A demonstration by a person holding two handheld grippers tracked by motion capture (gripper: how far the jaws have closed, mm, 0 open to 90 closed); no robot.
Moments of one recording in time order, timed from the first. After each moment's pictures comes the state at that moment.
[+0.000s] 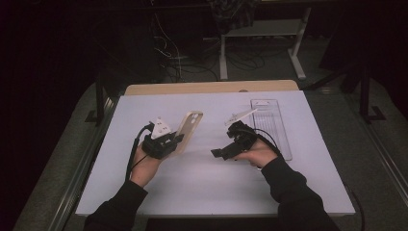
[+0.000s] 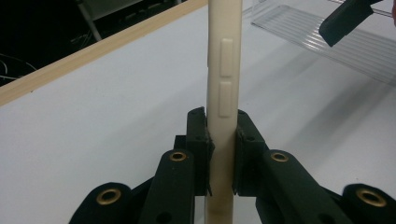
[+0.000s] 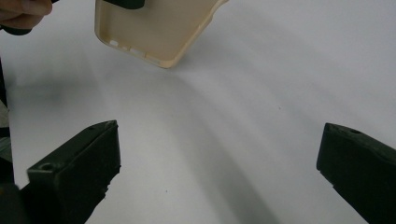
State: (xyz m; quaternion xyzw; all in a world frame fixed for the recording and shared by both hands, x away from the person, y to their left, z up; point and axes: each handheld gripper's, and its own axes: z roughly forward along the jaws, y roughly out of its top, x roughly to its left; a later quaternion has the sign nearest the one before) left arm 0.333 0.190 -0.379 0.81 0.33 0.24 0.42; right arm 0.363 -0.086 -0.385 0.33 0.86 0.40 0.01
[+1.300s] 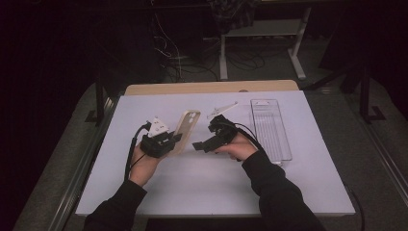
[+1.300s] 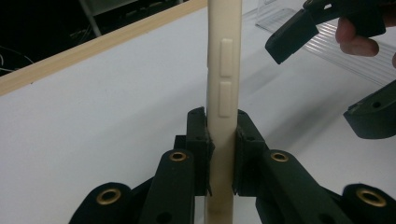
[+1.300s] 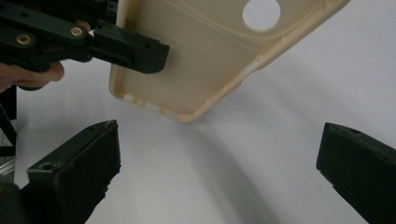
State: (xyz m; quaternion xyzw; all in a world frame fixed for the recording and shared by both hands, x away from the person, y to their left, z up) left arm 0.336 0.197 -0.380 0.81 0.35 0.23 0.42; right arm 0.388 -0.038 -0.389 0.30 0.84 0.44 0.00
